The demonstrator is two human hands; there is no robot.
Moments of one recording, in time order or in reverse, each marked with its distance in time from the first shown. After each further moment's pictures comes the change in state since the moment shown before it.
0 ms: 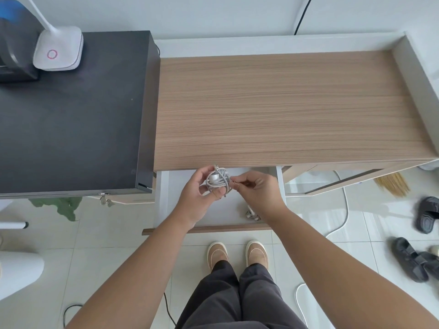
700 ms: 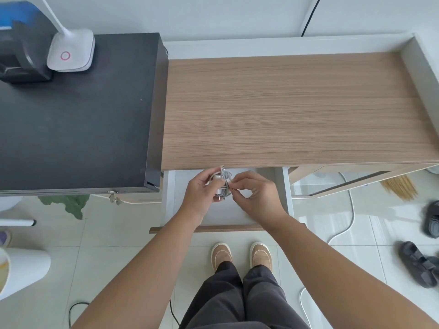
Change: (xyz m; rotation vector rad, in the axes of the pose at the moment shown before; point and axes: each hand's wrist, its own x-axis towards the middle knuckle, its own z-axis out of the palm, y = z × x) left_hand 0.000 0.014 0.005 -0.082 0.144 -0.094; right_hand -0.006 0.006 0.017 -0.250 0.081 -0.471
